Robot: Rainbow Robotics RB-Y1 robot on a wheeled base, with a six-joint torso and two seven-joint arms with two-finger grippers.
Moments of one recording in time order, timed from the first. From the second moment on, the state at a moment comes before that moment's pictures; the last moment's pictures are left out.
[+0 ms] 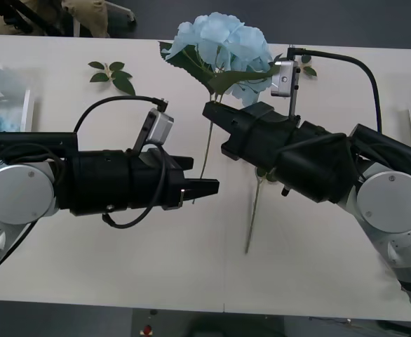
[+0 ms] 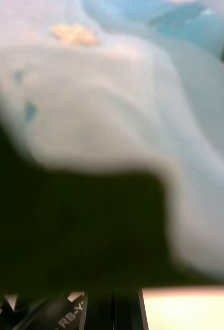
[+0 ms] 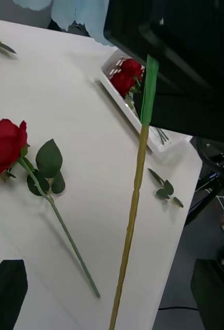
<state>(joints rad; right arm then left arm) -0.17 -0.43 0.31 -2.06 -1.43 0.52 1.93 -0.22 0.62 -0.35 -2.02 1.43 0.87 -1.90</state>
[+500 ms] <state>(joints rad) -0.17 -0.43 0.31 -2.06 -1.43 0.52 1.93 -0.25 0.58 -0.36 -1.97 1.43 0.87 -1.90</state>
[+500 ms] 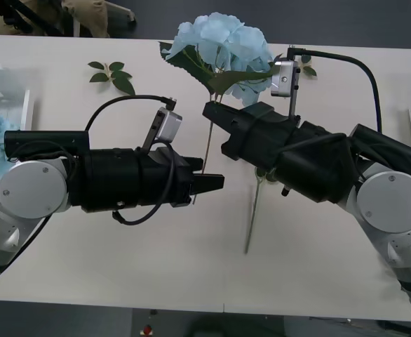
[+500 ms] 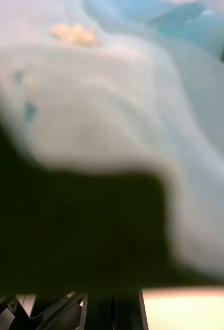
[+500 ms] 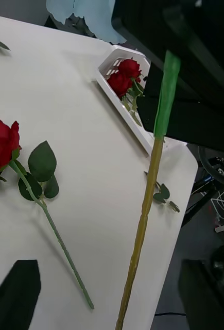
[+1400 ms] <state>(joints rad) -0.17 -0.43 0.31 -2.06 -1.43 0.52 1.93 -0.25 0.61 -0.36 -1.97 1.42 0.81 -1.91</state>
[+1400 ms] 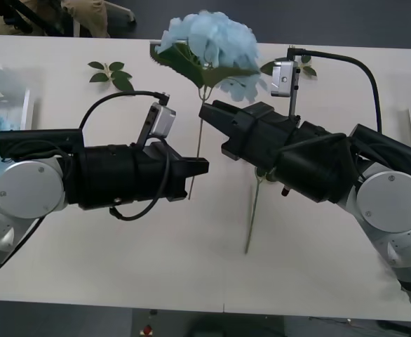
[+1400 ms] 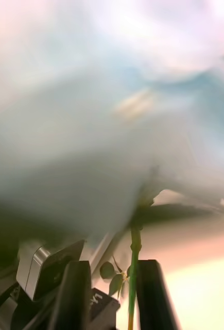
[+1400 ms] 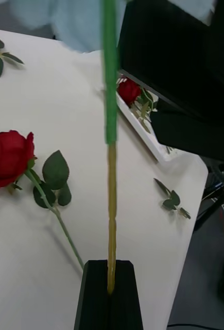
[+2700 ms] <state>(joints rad) -0.12 -0.71 -0.03 -2.12 -1.25 1.19 1.45 0.25 1.27 0.32 -1.69 1.80 1.14 -2.10</state>
